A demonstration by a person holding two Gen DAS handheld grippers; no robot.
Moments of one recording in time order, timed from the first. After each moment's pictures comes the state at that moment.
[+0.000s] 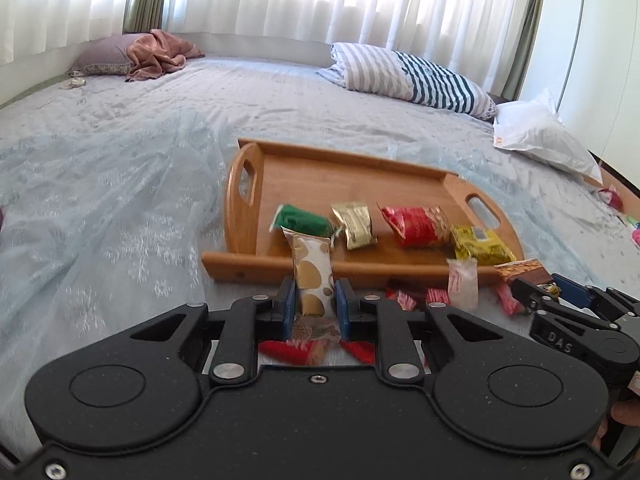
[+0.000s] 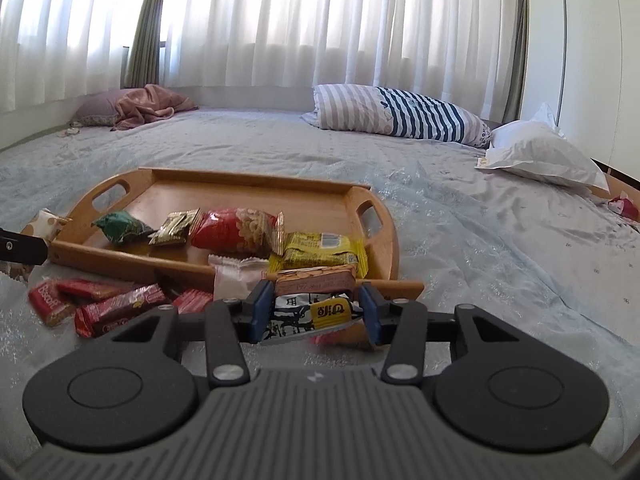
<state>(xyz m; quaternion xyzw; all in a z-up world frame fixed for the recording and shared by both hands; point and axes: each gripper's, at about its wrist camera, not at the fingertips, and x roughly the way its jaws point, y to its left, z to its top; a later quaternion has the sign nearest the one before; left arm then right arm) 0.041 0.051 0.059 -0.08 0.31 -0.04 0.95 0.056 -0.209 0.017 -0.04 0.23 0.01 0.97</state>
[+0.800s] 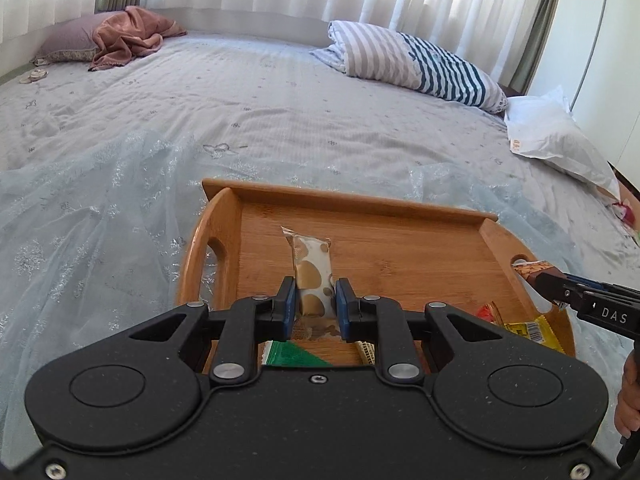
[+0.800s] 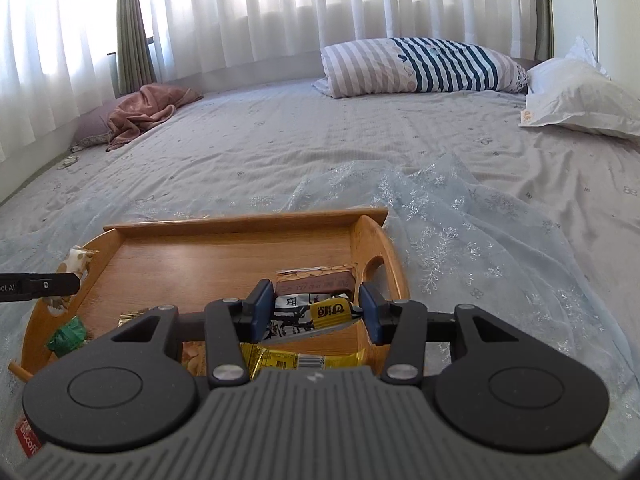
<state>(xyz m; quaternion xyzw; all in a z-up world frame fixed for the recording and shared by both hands) 0.227 0.058 0.049 -0.09 0.36 -0.06 0.93 0.224 -0.252 0.035 0.05 0.31 0.06 0.95</state>
